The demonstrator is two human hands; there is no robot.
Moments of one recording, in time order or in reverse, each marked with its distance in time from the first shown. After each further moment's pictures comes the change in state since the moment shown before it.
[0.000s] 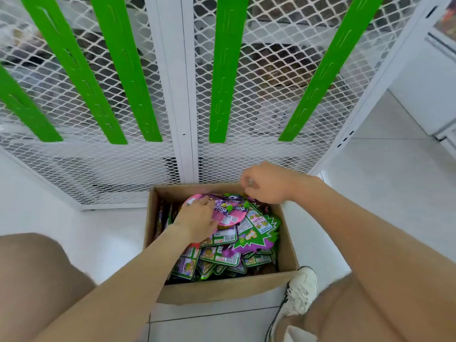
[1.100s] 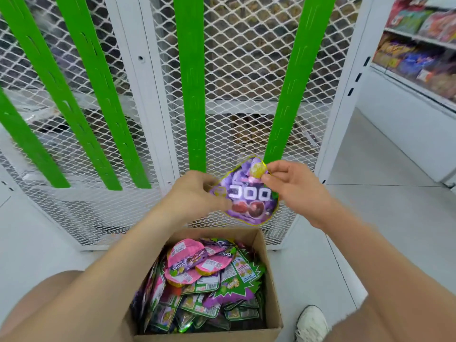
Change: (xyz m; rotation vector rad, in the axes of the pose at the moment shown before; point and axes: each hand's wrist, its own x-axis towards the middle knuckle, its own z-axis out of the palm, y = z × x) left_hand -0.050 0.095 -0.225 -0.869 0.334 -0.199; right_hand -0.083 0.054 -0.068 1.094 0.592 0.010
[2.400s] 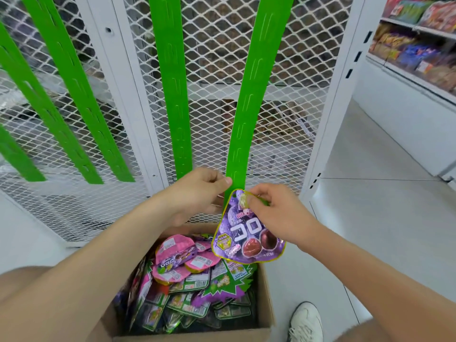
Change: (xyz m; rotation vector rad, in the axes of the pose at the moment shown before) left_hand 0.028 -0.002 0.044 -0.410 -0.230 -0.047; right_hand -0.015 0.050 0.018 -0.351 -0.011 -0.034
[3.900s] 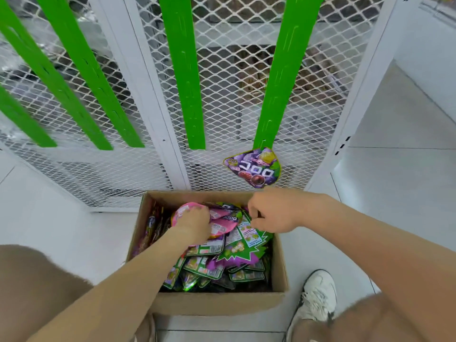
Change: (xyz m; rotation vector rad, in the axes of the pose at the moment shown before) left_hand 0.031 -0.210 -0.005 1.234 -0.021 -0.209; right_hand 0.012 0.023 0.036 -0.868 -0.736 -0.216
